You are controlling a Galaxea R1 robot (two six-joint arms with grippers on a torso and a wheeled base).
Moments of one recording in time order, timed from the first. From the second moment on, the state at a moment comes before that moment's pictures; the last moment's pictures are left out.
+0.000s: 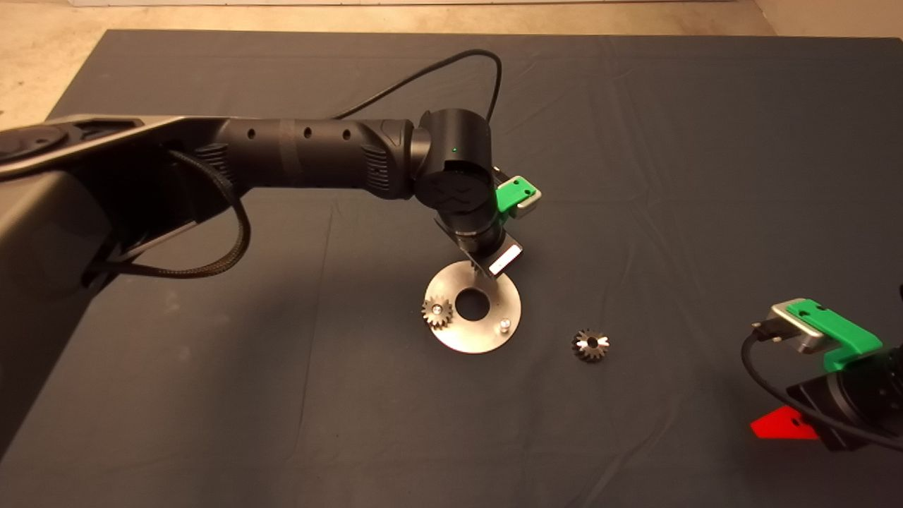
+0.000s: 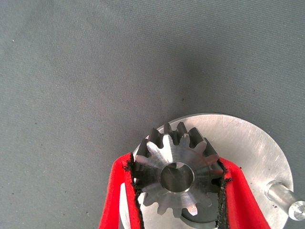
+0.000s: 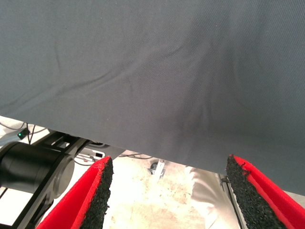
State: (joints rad) left arm -0.36 2.89 -1.25 0.54 1.35 -0.77; right arm 0.37 1.89 -0.38 -0.20 -1.49 1.30
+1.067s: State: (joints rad) left arm -0.35 2.88 -1.23 0.55 1.38 -0.77; right arm 0.37 1.89 -0.38 -0.20 -1.48 1.30
